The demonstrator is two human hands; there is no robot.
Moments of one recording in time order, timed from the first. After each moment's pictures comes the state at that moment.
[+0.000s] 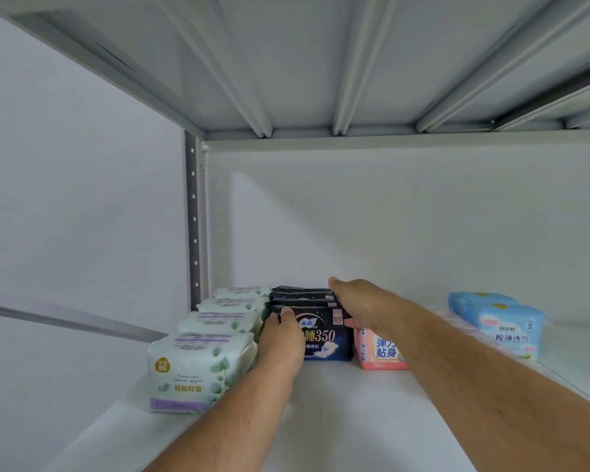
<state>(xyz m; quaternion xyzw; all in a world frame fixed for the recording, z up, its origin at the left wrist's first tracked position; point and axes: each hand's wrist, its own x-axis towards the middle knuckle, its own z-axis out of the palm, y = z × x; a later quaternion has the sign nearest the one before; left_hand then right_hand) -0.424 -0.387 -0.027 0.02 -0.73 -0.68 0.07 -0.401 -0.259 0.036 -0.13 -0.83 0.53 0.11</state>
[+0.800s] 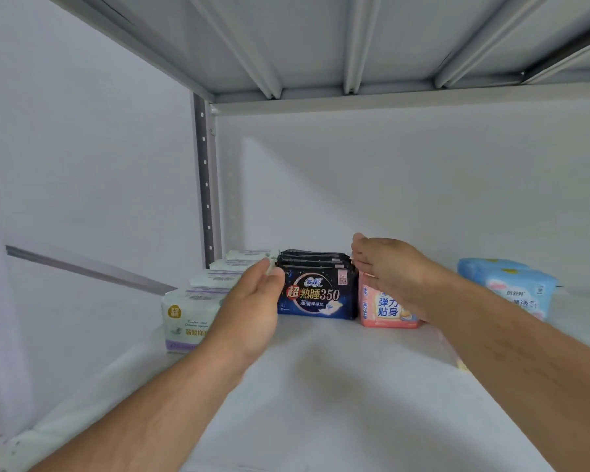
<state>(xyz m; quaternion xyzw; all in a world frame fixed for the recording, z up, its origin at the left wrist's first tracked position) -0.343 -0.454 -0.020 -0.15 -0.71 -0.68 0.10 -0.348 -0.242 0.031 -0.07 -0.81 0.57 0.13</state>
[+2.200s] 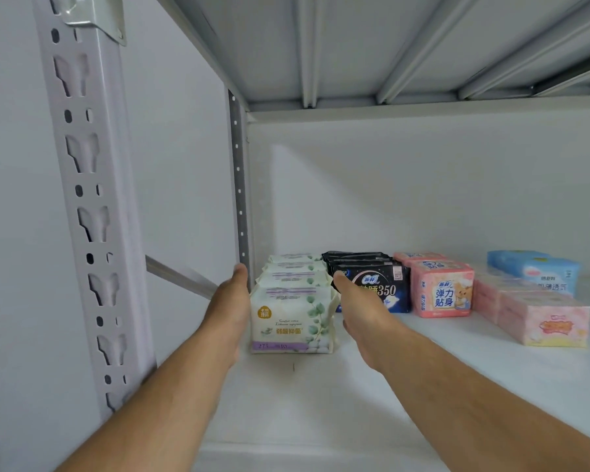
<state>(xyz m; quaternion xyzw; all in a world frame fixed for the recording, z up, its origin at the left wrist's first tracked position) -0.405 -0.594 -0.012 -0.04 -0.70 -0.71 -0.01 -0.372 -0.421 -0.033 -0.20 -0.70 0.67 0.14</state>
